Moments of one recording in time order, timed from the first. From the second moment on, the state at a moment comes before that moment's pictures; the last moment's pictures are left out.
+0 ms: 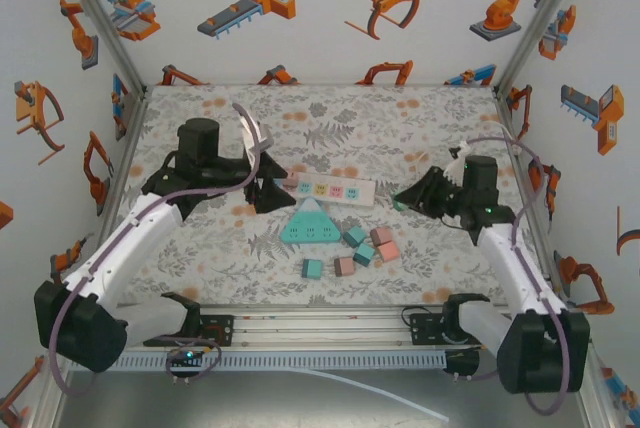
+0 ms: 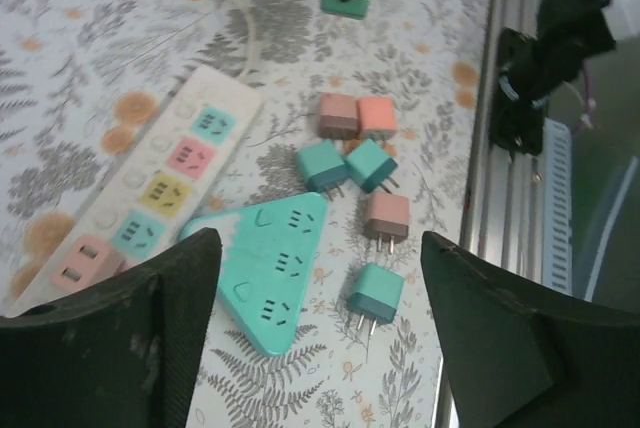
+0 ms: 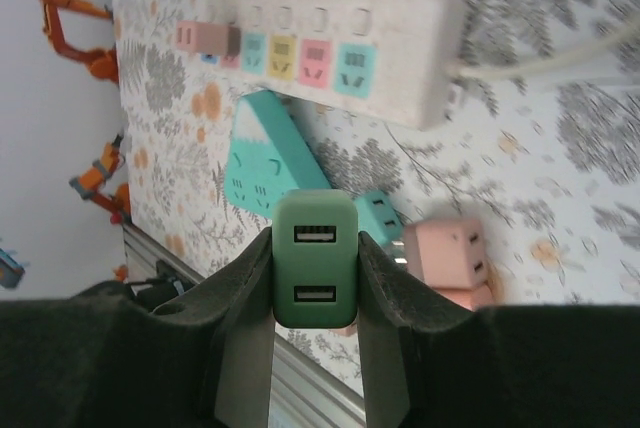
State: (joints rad) left arm -0.47 1.17 1.01 -0.38 0.91 0.28; right arm 0.01 0.99 0.62 -0.34 -0.62 0.61
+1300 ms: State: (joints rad) left arm -0.58 1.25 1.06 -0.65 0.91 0.62; right arm -0.05 1.22 0.40 -0.17 -0.55 0.72
